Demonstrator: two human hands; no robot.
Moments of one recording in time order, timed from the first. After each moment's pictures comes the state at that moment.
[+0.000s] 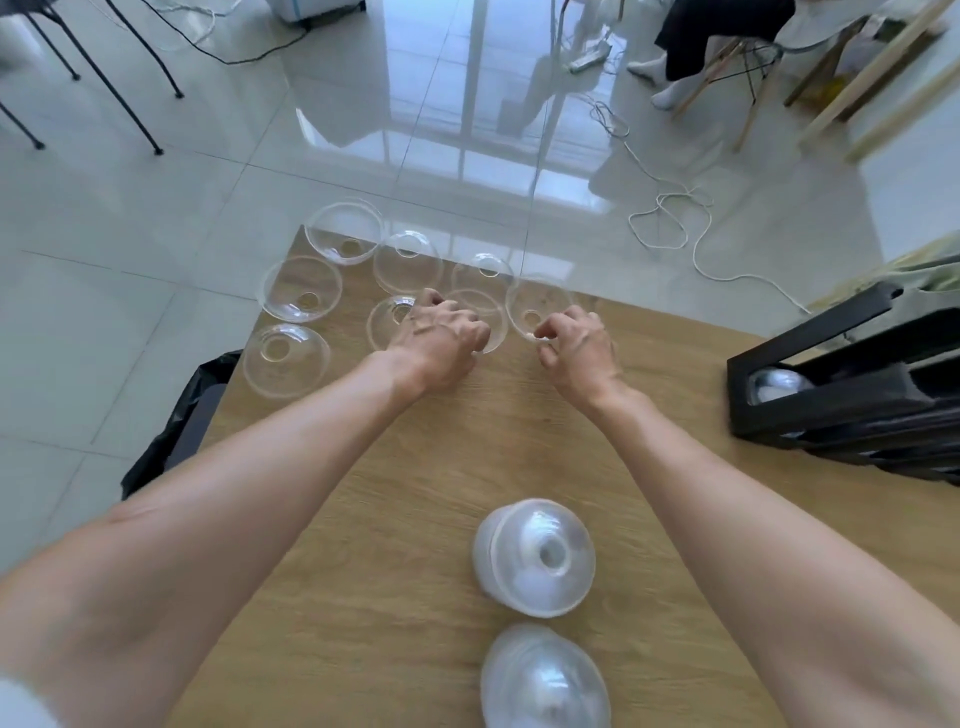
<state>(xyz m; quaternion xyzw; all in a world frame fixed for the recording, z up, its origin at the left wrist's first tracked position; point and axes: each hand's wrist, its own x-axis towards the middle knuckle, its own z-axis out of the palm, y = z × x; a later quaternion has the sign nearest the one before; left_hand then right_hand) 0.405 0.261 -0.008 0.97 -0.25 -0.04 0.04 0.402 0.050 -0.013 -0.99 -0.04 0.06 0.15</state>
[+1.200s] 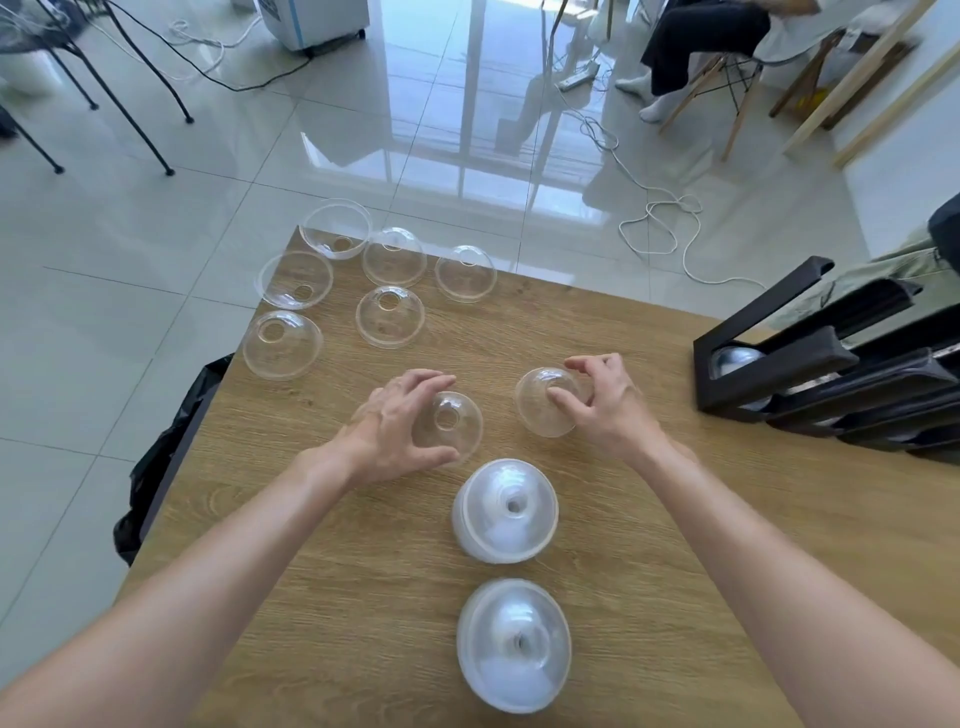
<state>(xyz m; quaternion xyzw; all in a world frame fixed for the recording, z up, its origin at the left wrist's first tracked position) 0.277 0.290 -0.040 0.93 -0.17 -0.13 0.28 0.305 -0.022 0.001 -0.95 0.01 0.13 0.29</state>
